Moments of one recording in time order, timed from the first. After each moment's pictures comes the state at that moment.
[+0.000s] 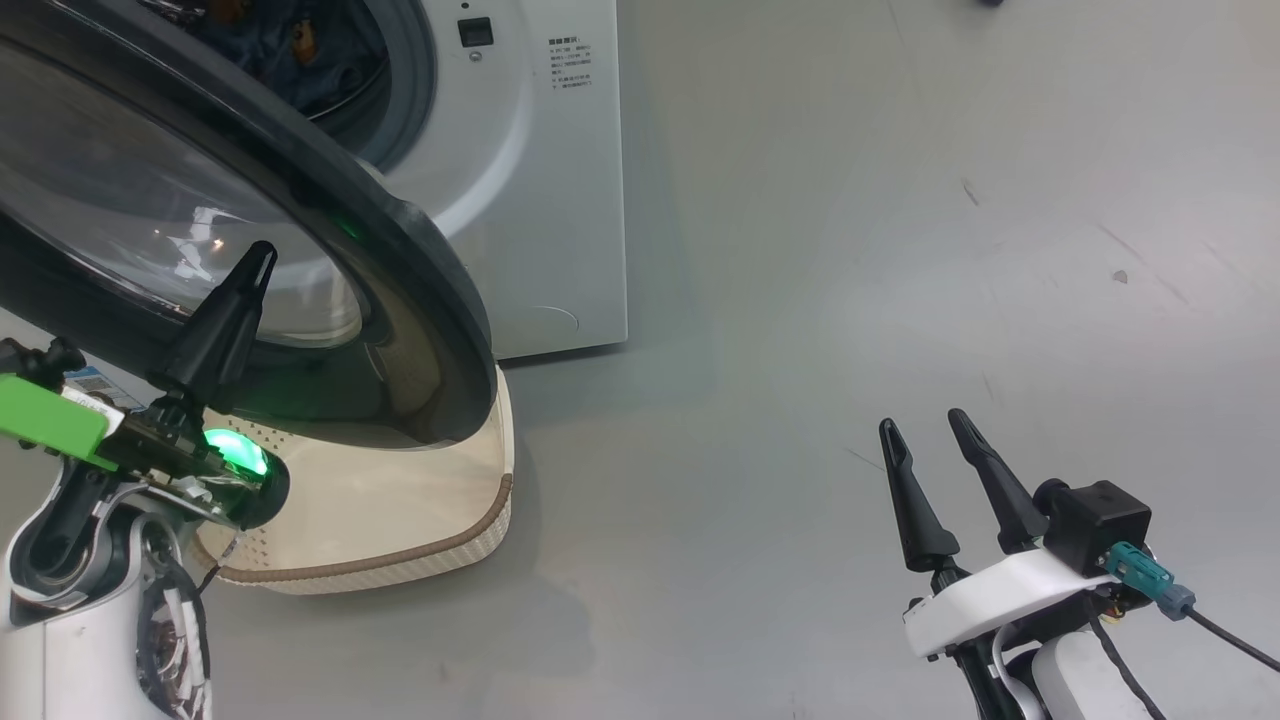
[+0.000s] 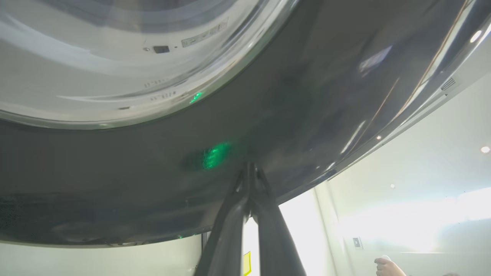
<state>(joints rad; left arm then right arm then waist) -0.43 0.02 0.22 0.27 -1.85 -0.12 0.71 -0.06 -0.11 0.30 0.15 0.46 0.11 -0.21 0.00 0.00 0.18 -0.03</state>
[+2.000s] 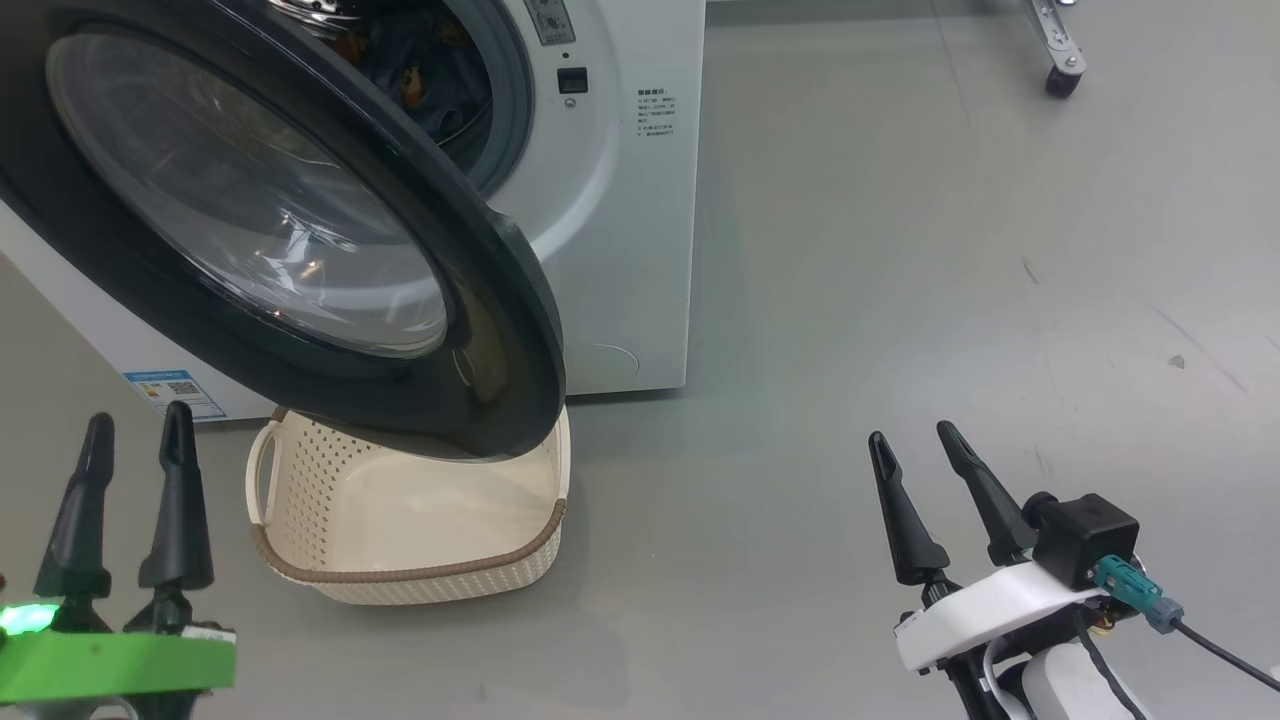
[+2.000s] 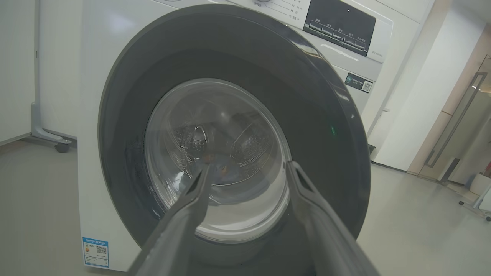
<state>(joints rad) 0.03 0.23 -0.01 -0.13 -0.79 -0.12 -0.19 -0.05 -0.11 0.33 0.16 0.46 0.11 -0.23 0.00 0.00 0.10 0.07</state>
